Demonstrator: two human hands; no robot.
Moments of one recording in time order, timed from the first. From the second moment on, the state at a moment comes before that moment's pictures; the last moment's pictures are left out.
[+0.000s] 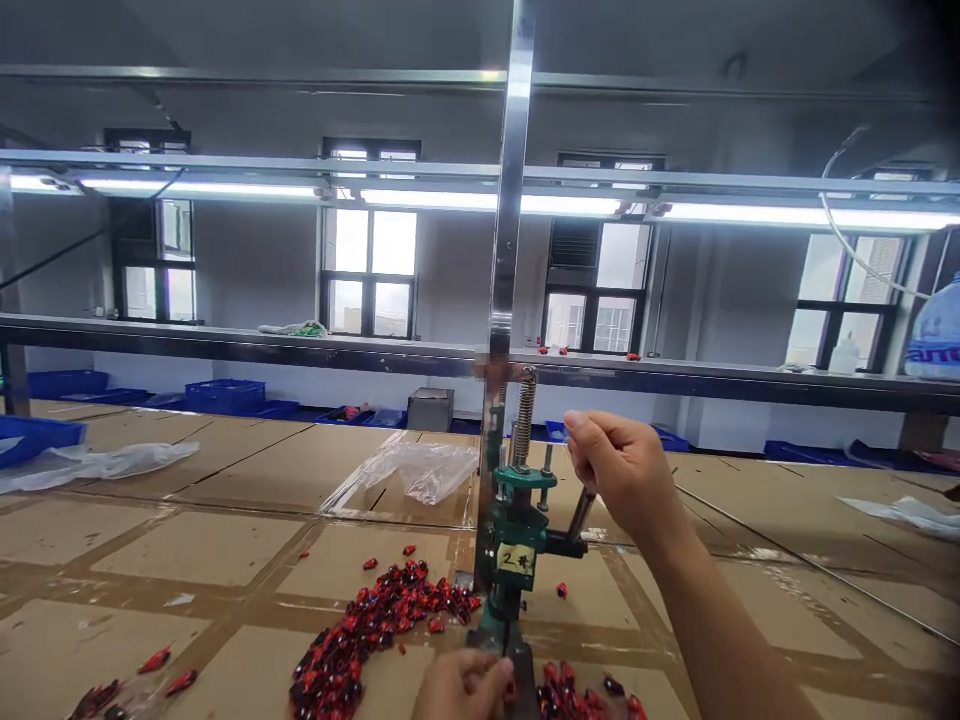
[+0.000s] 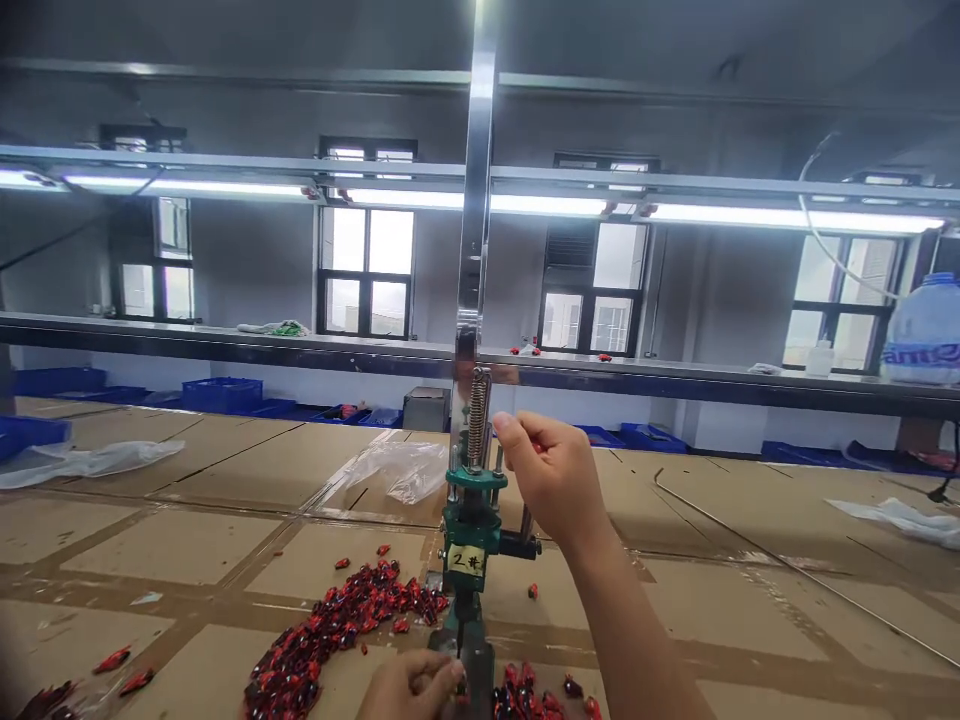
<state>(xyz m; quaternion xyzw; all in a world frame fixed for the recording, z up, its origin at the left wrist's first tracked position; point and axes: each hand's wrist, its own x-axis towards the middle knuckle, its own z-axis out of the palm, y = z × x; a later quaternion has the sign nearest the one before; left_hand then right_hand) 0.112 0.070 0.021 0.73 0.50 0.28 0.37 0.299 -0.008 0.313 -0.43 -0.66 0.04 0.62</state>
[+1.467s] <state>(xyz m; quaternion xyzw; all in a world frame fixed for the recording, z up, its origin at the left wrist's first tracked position) 0.122 0.081 0.013 0.78 0.48 0.35 0.20 0.296 -0.018 0.300 -0.35 -0.65 0.09 0.67</state>
